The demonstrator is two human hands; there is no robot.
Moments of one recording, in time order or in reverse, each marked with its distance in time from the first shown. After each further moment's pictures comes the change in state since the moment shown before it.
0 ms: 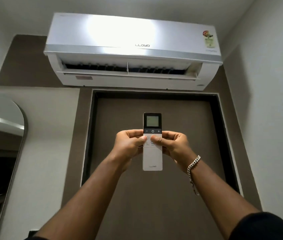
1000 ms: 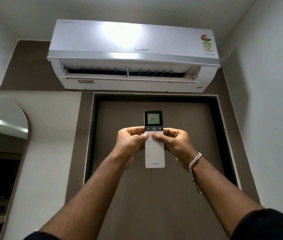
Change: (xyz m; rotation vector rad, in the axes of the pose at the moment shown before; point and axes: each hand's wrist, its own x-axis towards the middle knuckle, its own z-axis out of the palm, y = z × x) left_hand 0.003 0.007 0.002 -0.055 -0.007 0.043; right_hand -0.004 -0.016 0.001 -0.005 0.024 -0.050
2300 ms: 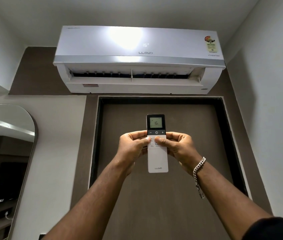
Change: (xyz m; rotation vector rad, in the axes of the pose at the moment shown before) left_hand 0.004 -0.013 -0.012 0.028 0.011 0.016; right_hand -0.006 -0.002 0.006 0.005 -0.032 -0.015
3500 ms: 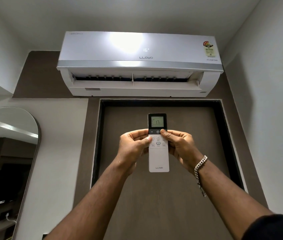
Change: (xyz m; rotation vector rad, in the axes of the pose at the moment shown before) left_hand -0.012 0.019 0.004 -0.006 0.011 0.036; right_hand -0.004 -0.023 0.005 0.045 0.023 0.056
